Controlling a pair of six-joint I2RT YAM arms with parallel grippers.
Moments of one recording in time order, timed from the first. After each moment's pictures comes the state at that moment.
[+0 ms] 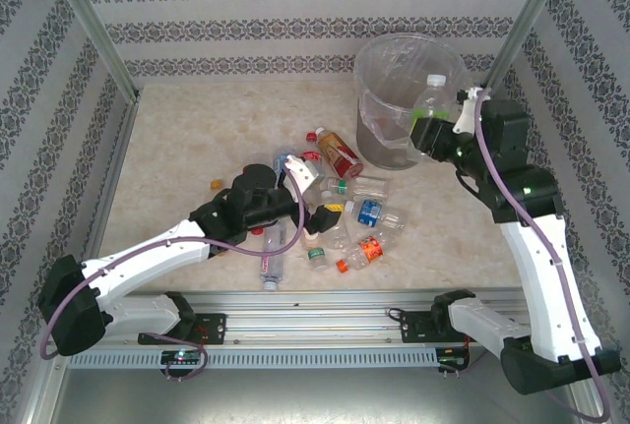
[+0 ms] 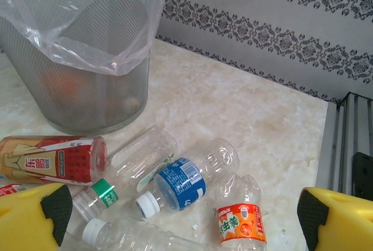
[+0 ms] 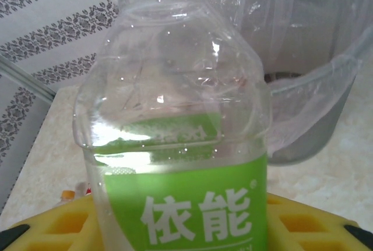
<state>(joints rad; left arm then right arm) -0.83 1.19 0.87 0.03 0.18 -0.02 0.19 1.06 1.45 -0.87 -0.13 0.41</state>
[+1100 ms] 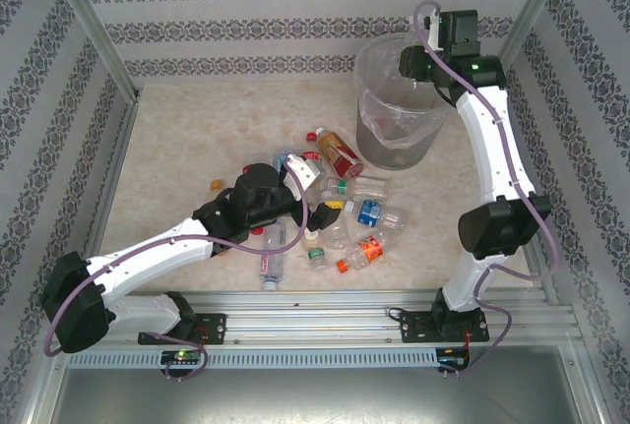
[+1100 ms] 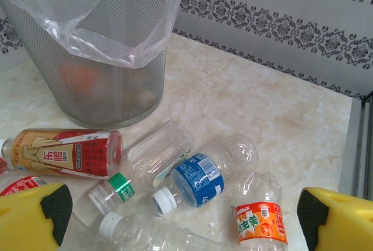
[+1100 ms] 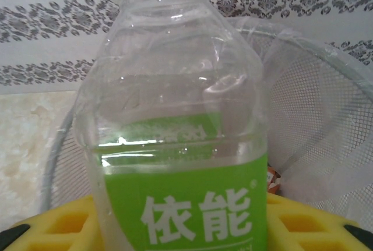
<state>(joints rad) -0.82 1.22 0.87 0.04 0.13 0.00 0.10 1.82 2.11 -0.91 -0.04 0.17</state>
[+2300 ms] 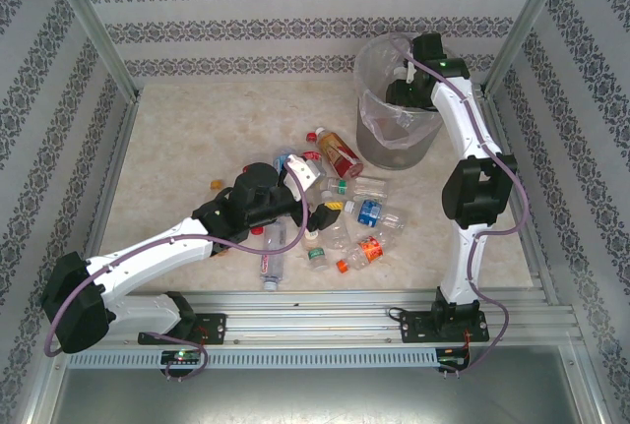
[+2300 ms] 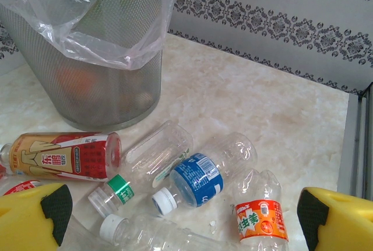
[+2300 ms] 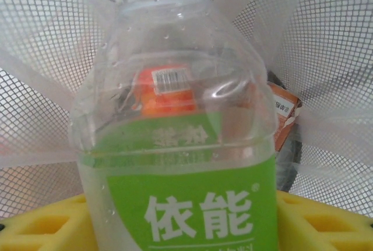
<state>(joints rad) -0.82 1.22 0.87 0.03 0.16 0.02 0.09 2.11 2.15 -1.06 -0.04 0.16</state>
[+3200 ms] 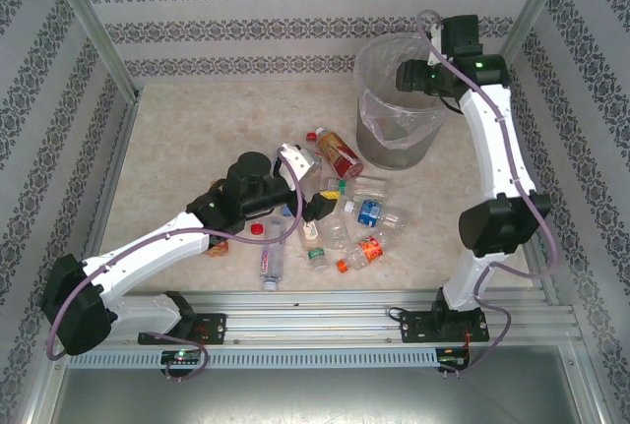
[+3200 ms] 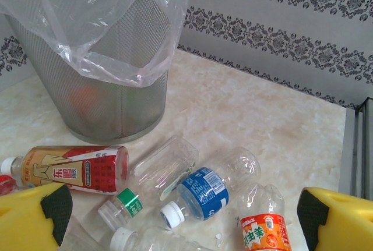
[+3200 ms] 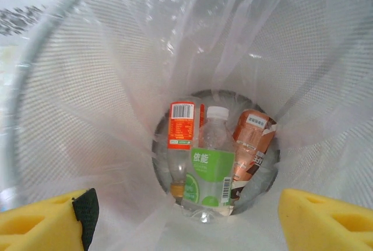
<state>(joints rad) -0.75 1.22 0.92 0.02 0.23 0.02 0.08 1.80 2.11 -1.08 -0.08 0.16</state>
